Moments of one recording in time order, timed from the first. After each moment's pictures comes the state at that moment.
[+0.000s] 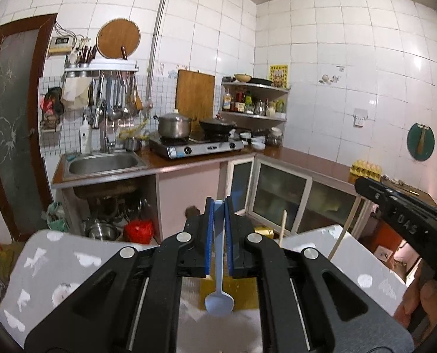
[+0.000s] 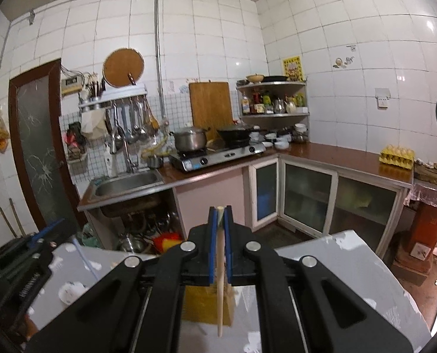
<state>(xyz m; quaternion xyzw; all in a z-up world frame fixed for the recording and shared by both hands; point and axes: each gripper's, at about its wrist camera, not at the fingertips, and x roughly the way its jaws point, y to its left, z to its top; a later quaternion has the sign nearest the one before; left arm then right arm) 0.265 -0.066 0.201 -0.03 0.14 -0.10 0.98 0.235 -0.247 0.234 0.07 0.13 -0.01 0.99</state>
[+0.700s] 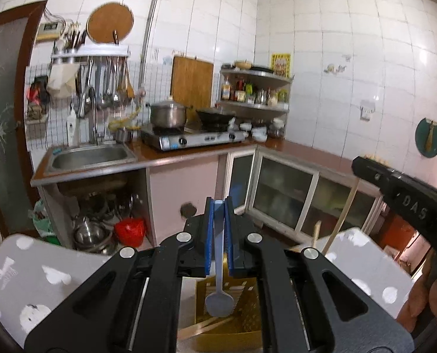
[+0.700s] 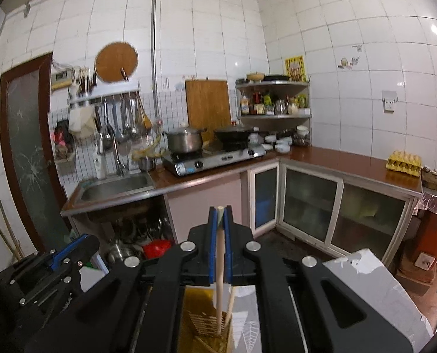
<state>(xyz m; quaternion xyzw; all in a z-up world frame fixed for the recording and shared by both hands) 0.383 -0.094 0.140 -0.03 0.17 -0.11 0.98 0.356 -0.243 0.194 0.05 0.15 -0.02 0.99</state>
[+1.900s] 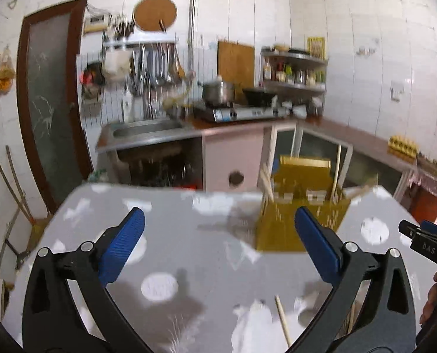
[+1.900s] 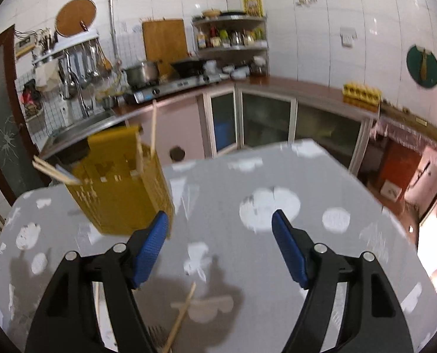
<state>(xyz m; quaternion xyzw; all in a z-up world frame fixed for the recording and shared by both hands) 0.223 -0.021 0.112 -0.01 0.22 0.00 0.98 0.215 -0.304 0.075 0.09 0.30 -0.10 0.94</state>
